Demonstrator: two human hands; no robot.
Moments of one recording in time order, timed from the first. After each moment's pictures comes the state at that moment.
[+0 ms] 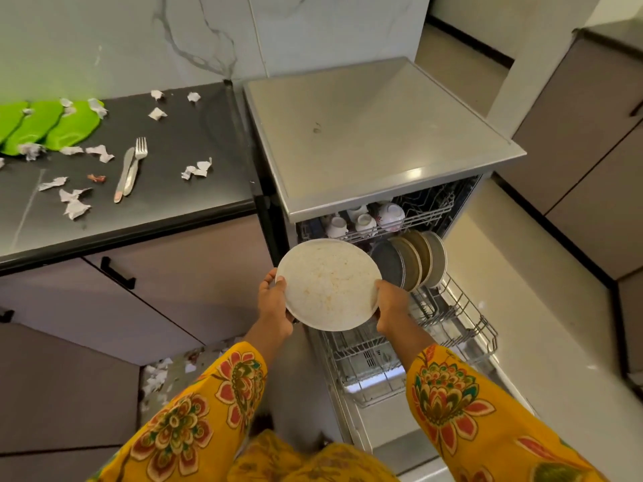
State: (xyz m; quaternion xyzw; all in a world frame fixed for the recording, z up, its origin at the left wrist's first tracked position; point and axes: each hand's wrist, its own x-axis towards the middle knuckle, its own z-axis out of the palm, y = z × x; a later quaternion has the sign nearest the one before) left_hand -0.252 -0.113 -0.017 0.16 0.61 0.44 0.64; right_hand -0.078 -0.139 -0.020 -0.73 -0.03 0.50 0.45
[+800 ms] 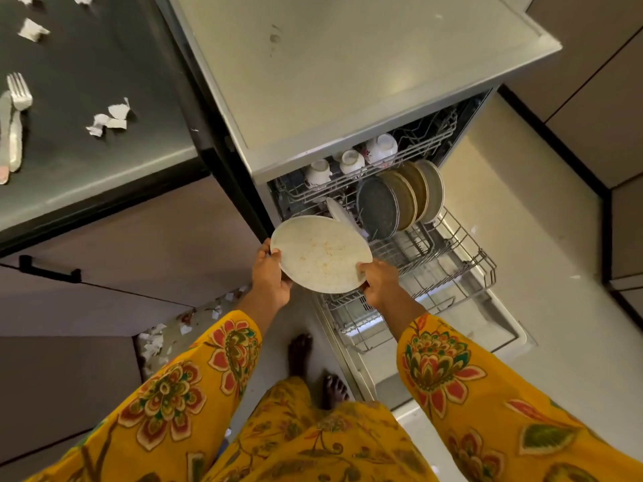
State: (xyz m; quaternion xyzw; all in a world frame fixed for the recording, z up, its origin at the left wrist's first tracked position) left_hand -0.230 -0.061 -0.080 0.10 0.64 0.36 0.67; right_hand -0.074 -0.112 -0.106 -0.71 0.07 0.55 0.43
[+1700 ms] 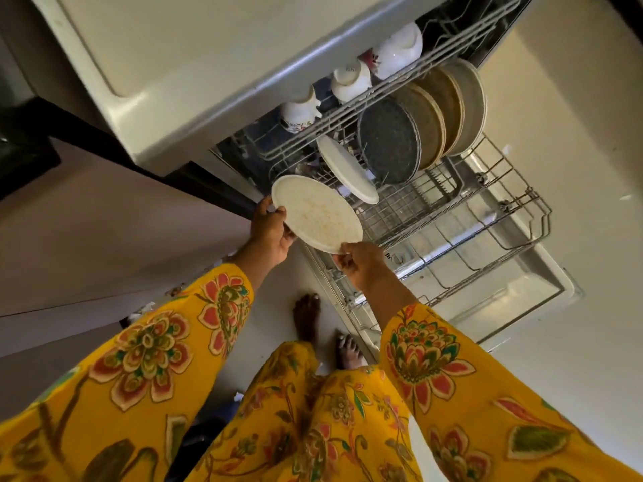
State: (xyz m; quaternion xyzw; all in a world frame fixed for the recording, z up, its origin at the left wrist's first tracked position) left_hand -0.191 0.040 -0.221 0.18 0.67 0.22 0.68; right_hand -0.082 -0.050 -0.249 -0.64 0.26 0.58 0.43
